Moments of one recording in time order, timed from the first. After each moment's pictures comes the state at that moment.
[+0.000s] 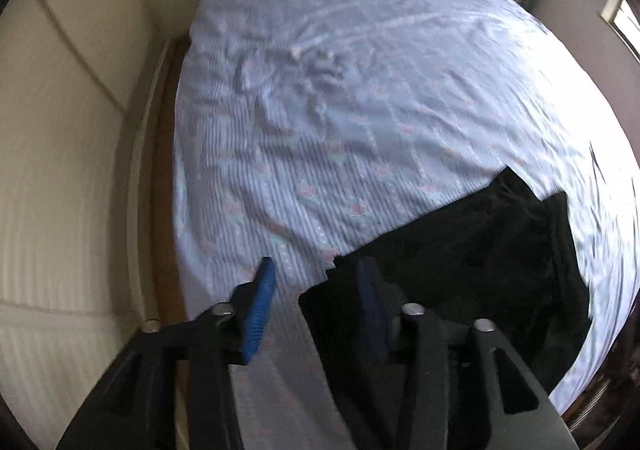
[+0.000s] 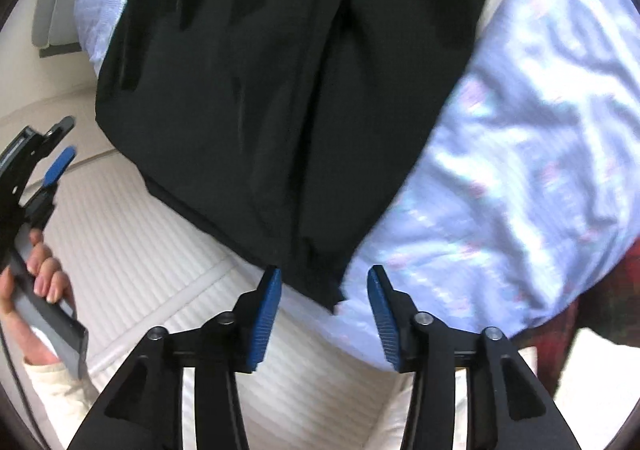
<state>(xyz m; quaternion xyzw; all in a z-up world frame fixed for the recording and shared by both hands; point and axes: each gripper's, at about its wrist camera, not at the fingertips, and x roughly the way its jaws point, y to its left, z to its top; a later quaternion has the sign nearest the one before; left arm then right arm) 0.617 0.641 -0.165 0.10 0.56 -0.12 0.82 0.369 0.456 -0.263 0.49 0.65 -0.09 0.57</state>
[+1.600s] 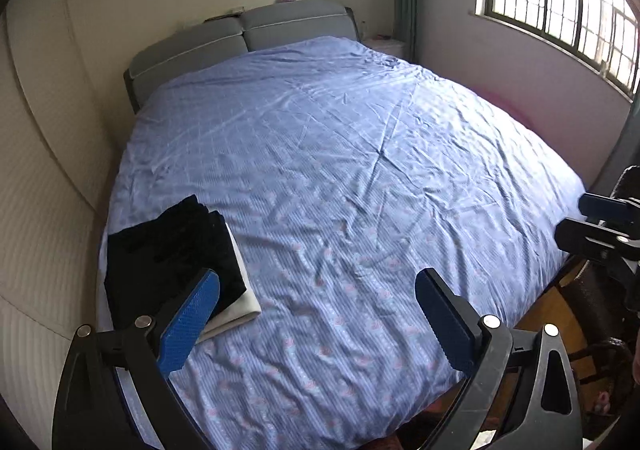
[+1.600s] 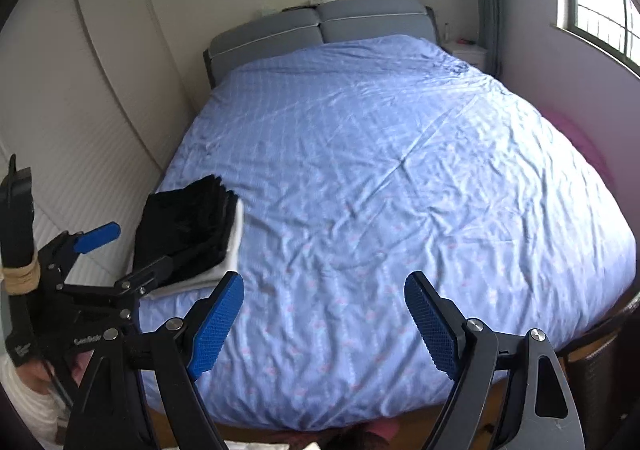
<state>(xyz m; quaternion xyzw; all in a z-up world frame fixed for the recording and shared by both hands) 0.212 0.233 0.003 0.13 0.40 -0.18 0.89 0.143 0.040 0.014 0.10 0.41 -0.01 0.90</state>
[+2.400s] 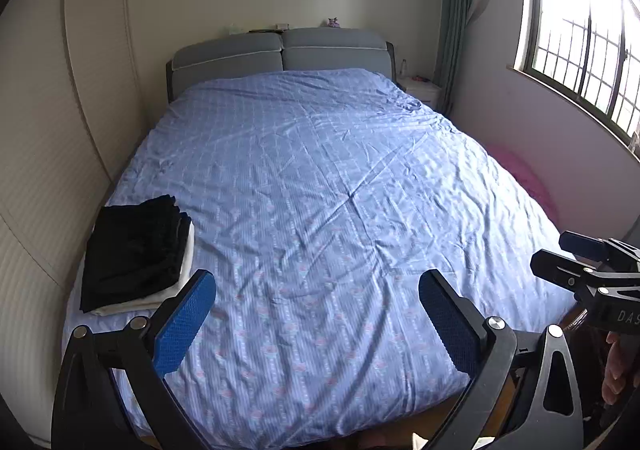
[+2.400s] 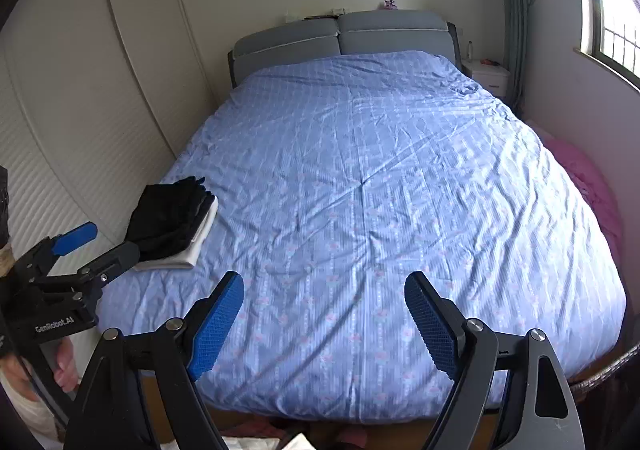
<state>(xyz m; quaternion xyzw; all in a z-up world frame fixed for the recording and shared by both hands) 0.145 0.074 0.043 0.03 0.37 -0.10 0.92 0.119 -0.150 0.037 0.06 0.39 0.06 0.91</state>
